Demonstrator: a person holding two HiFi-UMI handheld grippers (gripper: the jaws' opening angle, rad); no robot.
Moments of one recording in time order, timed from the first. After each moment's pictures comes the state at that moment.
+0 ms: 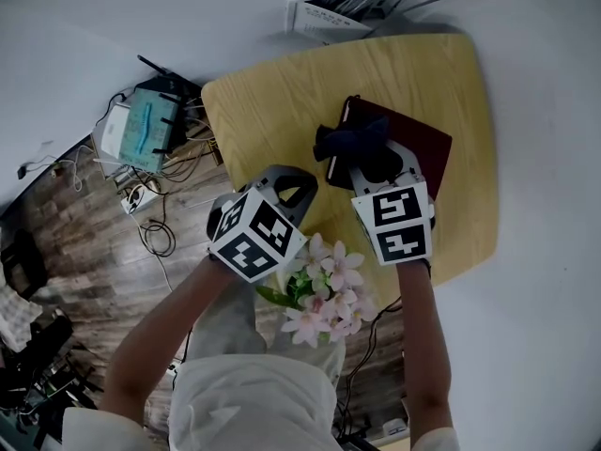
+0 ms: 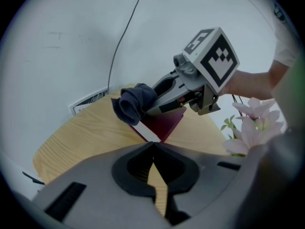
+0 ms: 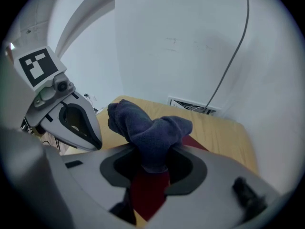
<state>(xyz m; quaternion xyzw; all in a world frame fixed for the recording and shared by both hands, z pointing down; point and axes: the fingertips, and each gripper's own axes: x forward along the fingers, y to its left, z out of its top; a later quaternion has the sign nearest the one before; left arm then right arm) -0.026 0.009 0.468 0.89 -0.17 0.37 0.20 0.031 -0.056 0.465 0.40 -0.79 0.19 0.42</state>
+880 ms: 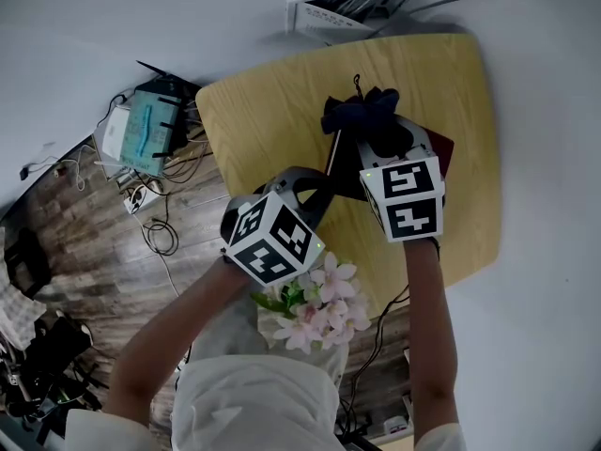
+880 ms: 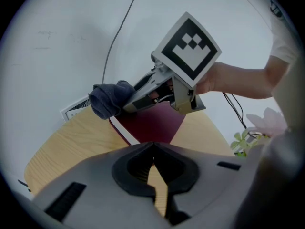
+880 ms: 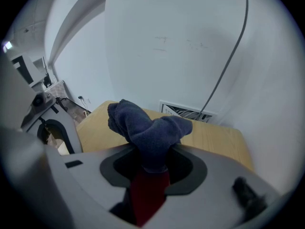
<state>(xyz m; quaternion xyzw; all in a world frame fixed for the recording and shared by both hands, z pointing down) 0.005 -0.003 0.467 0.90 -0.15 0.37 0.19 0.044 -0.110 0.466 0.42 -0.79 0.19 0.41</state>
